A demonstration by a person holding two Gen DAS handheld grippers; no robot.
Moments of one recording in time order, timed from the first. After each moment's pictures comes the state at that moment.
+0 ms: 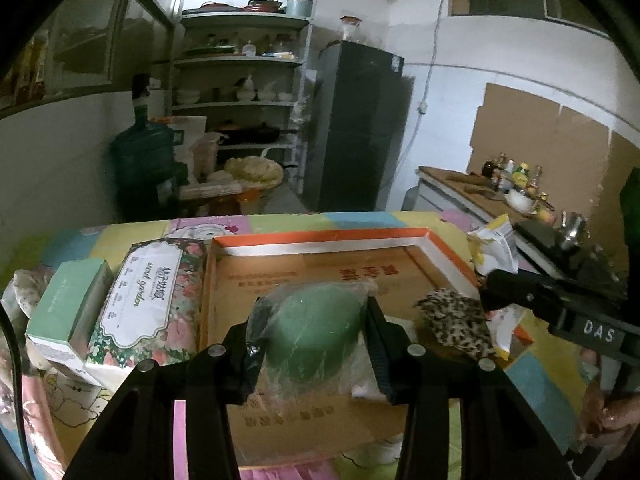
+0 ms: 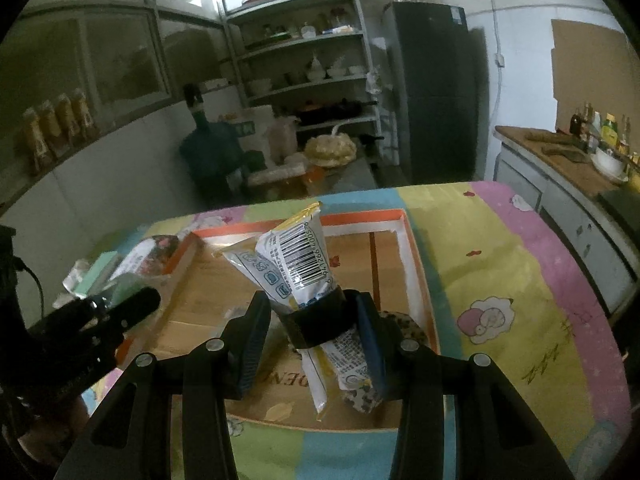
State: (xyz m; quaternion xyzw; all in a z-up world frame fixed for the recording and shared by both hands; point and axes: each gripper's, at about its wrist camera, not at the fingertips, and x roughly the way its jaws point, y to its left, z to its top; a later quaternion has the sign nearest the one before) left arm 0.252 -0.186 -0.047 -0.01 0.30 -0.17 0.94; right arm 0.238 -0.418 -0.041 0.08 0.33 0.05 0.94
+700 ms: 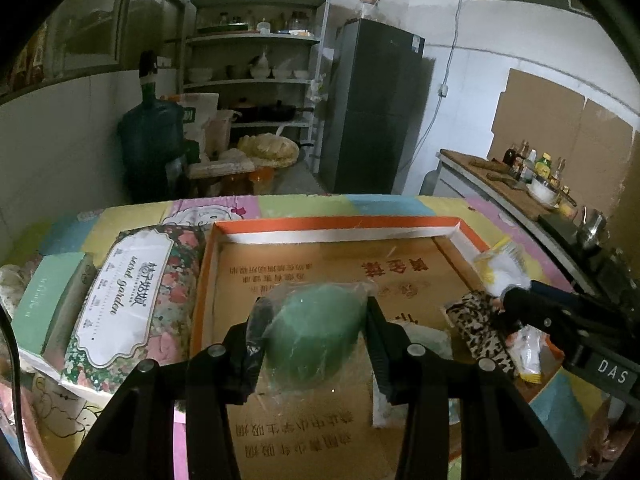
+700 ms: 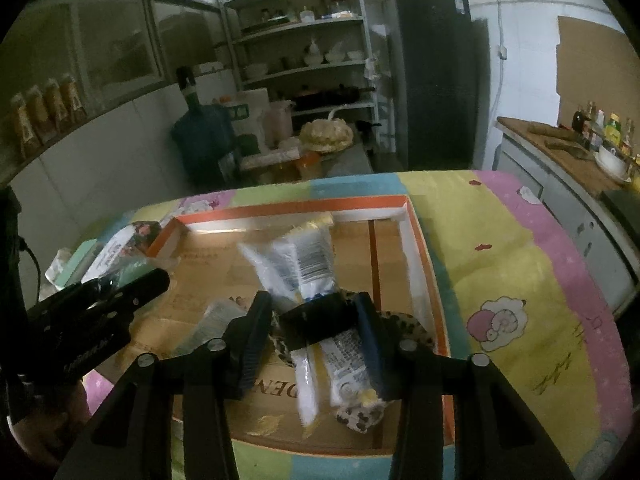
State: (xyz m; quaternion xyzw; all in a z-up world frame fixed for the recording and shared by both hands) left arm 0.289 -0.198 -0.064 -0.01 0.34 -0.14 0.93; right arm 0.263 -0.417 -0.062 0.07 0.36 0.05 0.93
